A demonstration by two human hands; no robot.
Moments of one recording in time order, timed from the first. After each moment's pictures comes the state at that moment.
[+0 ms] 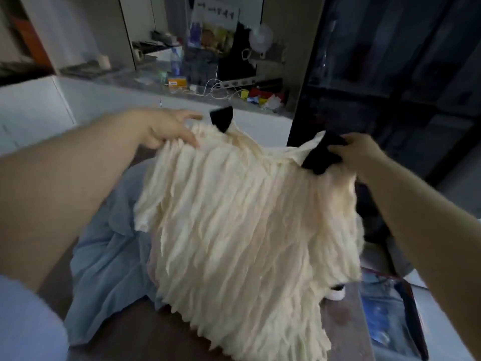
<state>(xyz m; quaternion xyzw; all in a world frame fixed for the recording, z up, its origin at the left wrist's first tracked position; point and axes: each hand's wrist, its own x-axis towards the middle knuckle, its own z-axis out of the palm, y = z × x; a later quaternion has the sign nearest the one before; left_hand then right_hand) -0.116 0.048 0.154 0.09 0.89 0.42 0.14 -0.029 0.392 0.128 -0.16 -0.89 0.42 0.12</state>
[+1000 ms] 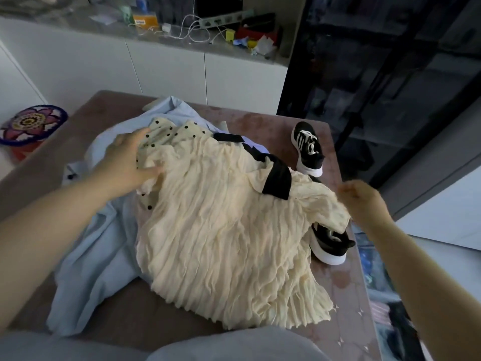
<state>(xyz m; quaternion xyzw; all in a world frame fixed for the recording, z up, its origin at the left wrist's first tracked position) -0.079 -0.019 0.010 0.12 0.95 0.28 -0.05 0.047 0.407 -0.020 -0.25 -0.89 0.37 0.07</state>
